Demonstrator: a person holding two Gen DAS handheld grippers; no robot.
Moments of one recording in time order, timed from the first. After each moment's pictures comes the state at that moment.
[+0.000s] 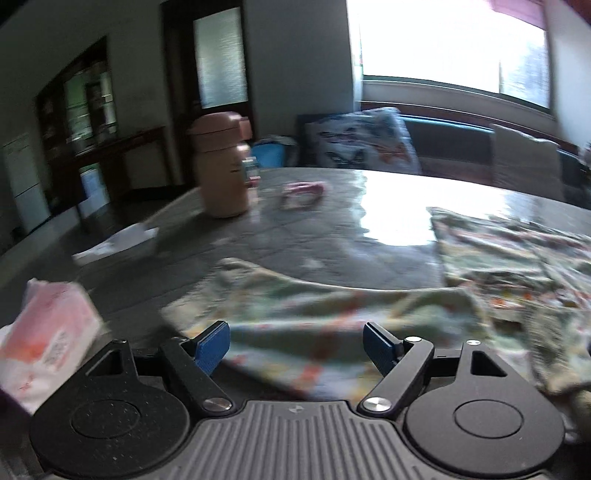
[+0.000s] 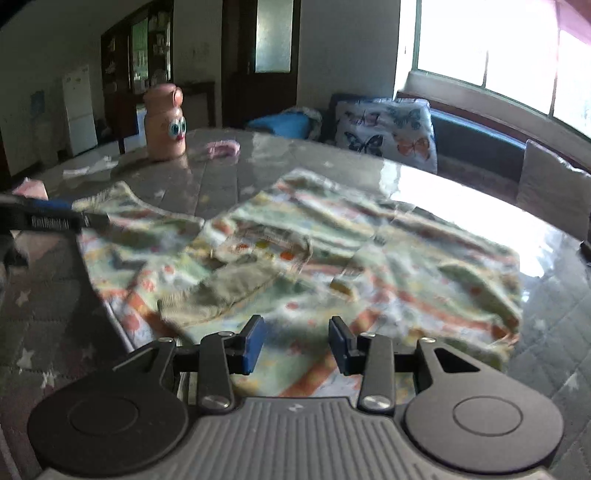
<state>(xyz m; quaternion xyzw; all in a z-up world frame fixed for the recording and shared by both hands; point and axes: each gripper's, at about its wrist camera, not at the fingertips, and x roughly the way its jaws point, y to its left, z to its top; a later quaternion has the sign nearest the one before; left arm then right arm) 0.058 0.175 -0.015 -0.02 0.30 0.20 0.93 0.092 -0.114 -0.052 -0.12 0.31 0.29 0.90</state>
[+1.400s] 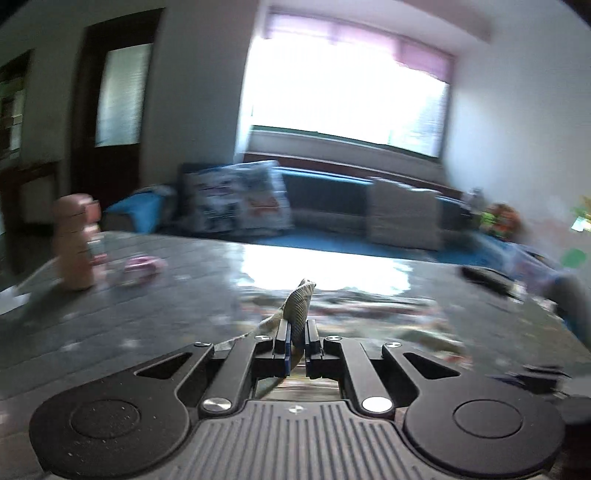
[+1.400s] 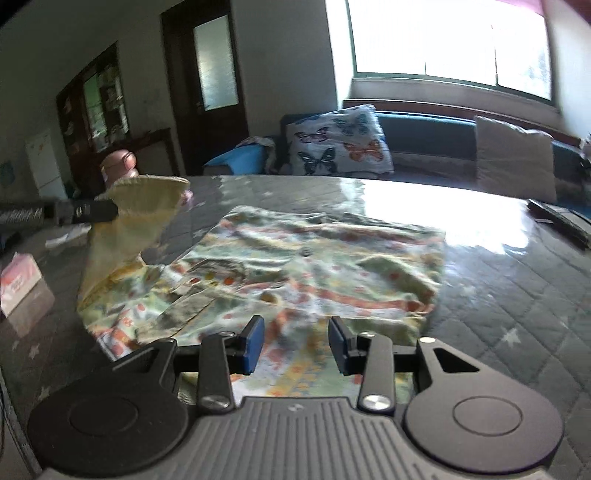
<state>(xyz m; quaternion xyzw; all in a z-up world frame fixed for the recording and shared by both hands) 0.056 0.043 0.057 -0.05 0.22 -0.04 0.97 0.085 -0.195 -0.026 -0.01 0.31 0.24 0.92</state>
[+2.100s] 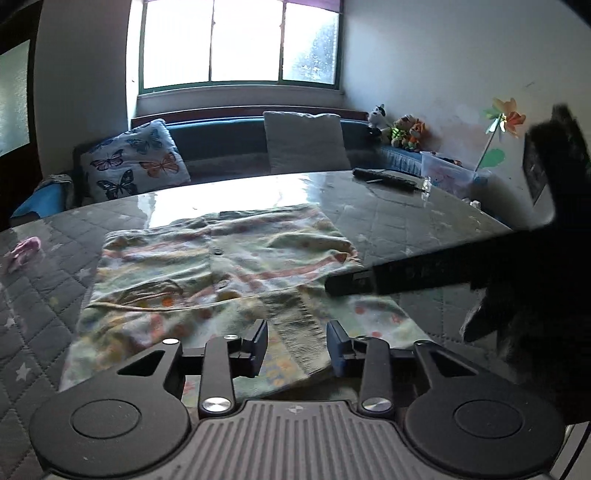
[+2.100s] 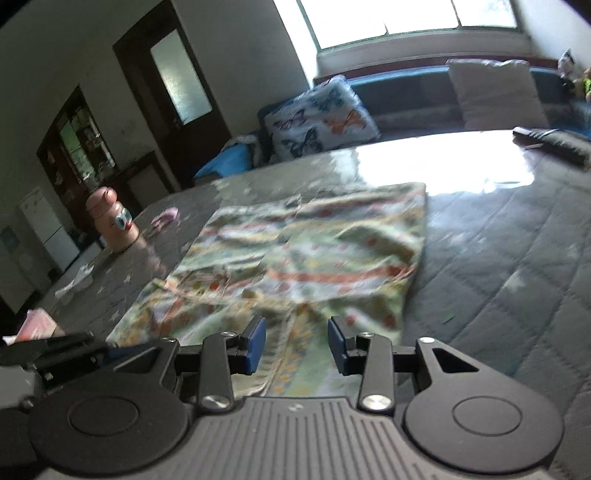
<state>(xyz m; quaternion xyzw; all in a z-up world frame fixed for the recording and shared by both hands) 0.053 -0.032 0.005 0.03 0.29 -0.16 0.94 0.112 -0.222 -0.049 0.10 0.36 0.24 0.90</state>
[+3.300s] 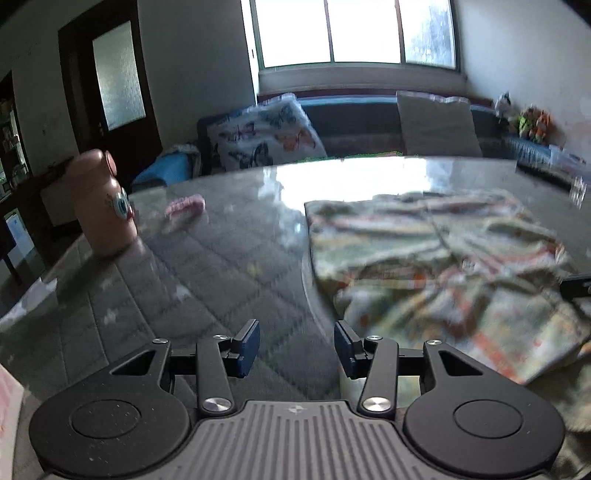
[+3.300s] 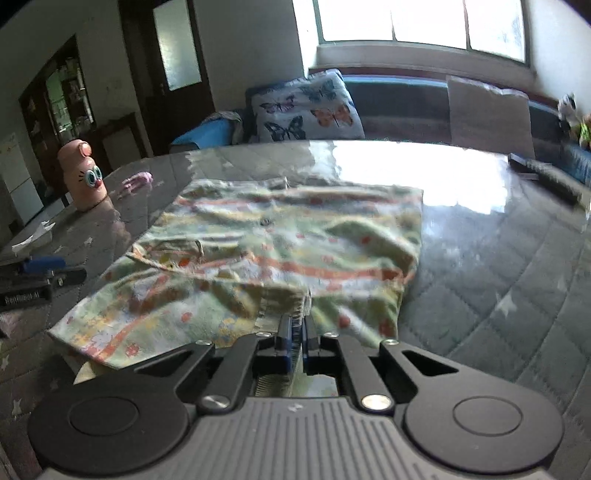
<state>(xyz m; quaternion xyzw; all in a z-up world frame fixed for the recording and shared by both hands) 0.094 0.096 -0.001 0.04 0.32 0.03 0.95 0.116 -0.192 -0.050 0.00 0.36 0.19 0.91</state>
